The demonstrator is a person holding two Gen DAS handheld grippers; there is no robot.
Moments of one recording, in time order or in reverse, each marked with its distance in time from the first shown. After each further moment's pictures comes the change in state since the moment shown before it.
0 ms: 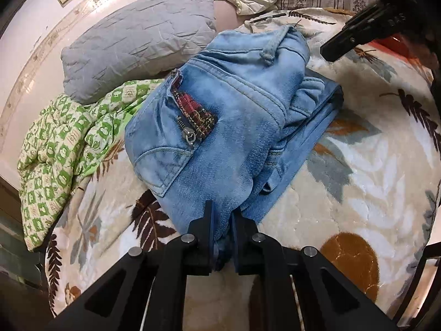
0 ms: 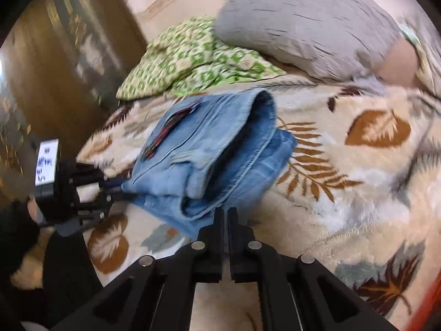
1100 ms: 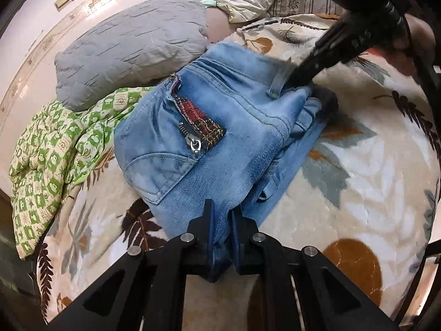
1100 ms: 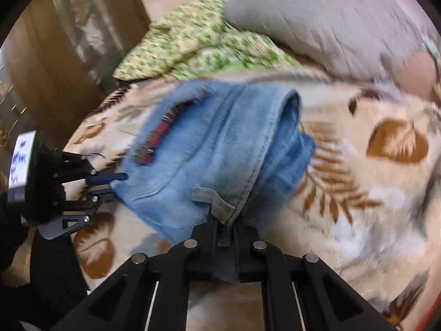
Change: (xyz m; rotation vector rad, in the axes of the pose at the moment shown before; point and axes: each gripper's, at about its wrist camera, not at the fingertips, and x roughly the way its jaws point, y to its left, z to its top) left arm 0.013 0.011 0.002 0.008 -0.058 -0.057; right arm 0.053 0.006 0.014 -0.030 0.071 -0.014
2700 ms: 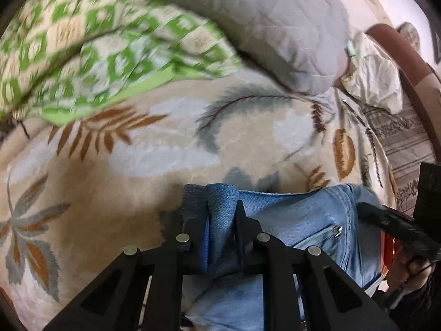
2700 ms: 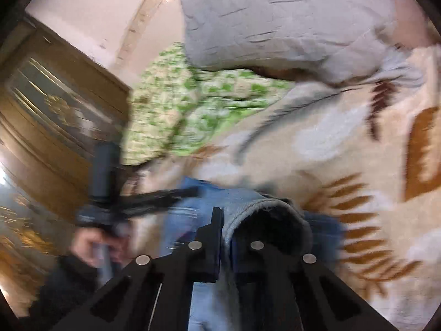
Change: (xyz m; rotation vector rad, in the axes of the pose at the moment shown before) left arm 0.124 0.195 0.063 -0.833 0.229 -0.337; right arm 0.017 -0.061 0.102 0.374 -0.093 0.125
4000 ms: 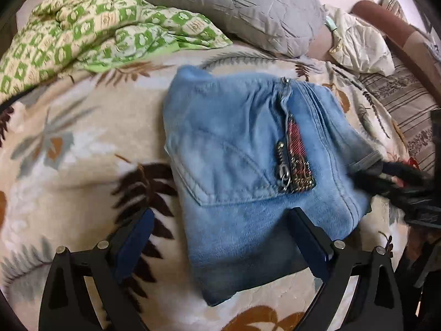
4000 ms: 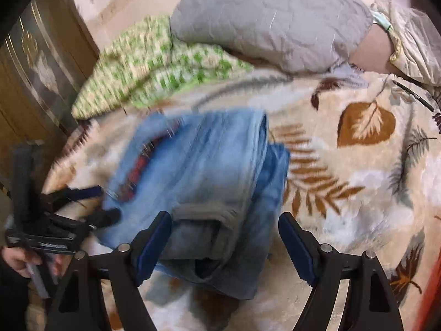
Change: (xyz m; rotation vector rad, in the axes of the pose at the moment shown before) left arm -0.036 -0.038 -0.152 0.102 -0.130 0.114; right arm -0.023 0.037 -0.098 -0.167 0.018 -0.307
